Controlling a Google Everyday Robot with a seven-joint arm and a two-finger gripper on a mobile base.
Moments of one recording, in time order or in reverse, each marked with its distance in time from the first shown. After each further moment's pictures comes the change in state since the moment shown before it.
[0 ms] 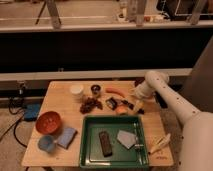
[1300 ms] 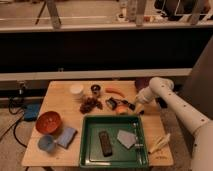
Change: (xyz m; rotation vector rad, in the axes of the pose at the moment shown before) arm 0.025 0.018 0.002 0.094 -0.001 0.083
